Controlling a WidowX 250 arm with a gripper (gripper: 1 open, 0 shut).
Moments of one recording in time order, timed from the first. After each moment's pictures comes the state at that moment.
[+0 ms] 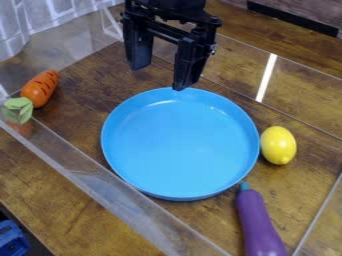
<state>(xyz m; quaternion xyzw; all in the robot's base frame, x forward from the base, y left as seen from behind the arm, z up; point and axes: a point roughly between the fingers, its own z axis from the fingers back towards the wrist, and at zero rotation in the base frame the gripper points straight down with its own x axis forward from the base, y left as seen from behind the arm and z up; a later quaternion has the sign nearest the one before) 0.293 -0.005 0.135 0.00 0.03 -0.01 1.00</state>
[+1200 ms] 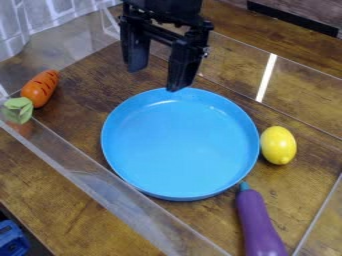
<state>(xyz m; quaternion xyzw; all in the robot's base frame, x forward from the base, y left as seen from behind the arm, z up) 0.296 0.002 0.136 0.00 0.03 -0.02 1.00</state>
